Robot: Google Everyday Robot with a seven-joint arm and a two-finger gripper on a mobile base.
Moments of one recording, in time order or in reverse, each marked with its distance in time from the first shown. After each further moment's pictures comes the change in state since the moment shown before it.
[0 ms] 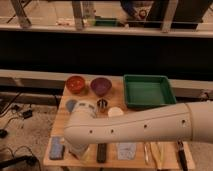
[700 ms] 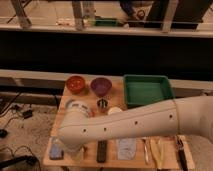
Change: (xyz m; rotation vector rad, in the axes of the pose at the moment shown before) arm -0.011 -0.020 0.014 0.010 -0.031 -0.011
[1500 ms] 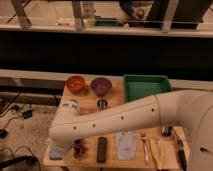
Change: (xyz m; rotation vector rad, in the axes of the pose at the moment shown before) arm -0.015 -0.035 0.028 0.010 -0.057 0.061
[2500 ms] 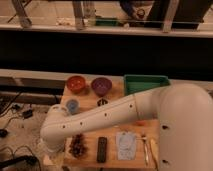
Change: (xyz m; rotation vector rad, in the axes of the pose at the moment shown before) arm -0.030 -0.023 0.050 -0.045 -0.075 0.030
